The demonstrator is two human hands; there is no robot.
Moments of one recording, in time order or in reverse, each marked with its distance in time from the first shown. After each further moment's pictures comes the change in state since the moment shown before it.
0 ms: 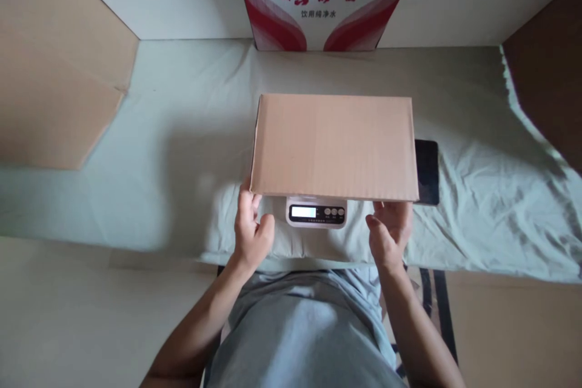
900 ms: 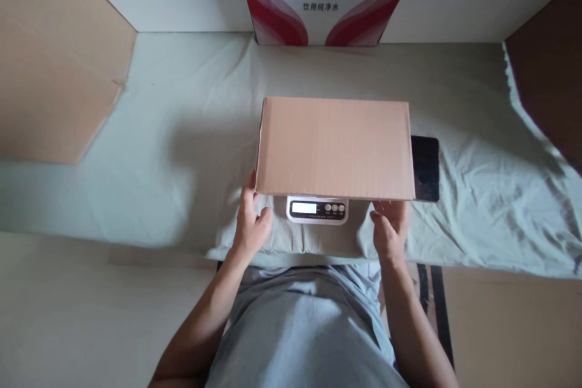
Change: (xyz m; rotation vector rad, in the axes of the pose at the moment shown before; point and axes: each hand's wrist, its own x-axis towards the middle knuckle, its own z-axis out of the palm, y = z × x) left_hand -0.006 -0.041 -0.012 0.086 -0.083 -0.175; right_hand -0.009 0.014 -0.022 0.032 0.084 0.258
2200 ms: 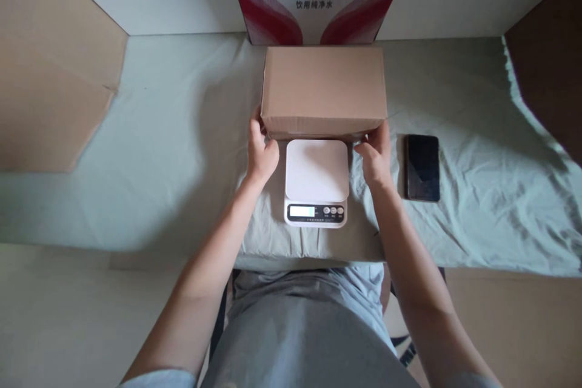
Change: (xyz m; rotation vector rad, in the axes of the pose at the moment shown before) left_hand 0.155 -0.006 0.049 -0.113 0.102 0.317; right_hand 0.142 0.009 0.061 -0.075 -0.217 -0.230
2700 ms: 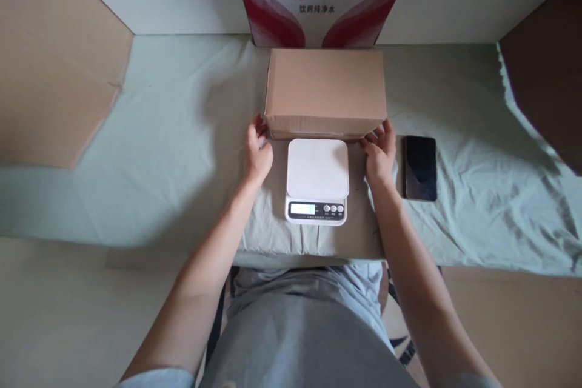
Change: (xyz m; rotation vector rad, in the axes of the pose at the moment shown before) left_hand -0.004 -0.032 -0.009 -0.098 0.056 -0.129; right_hand 0.003 0.038 -0.021 0.117 0.153 0.066
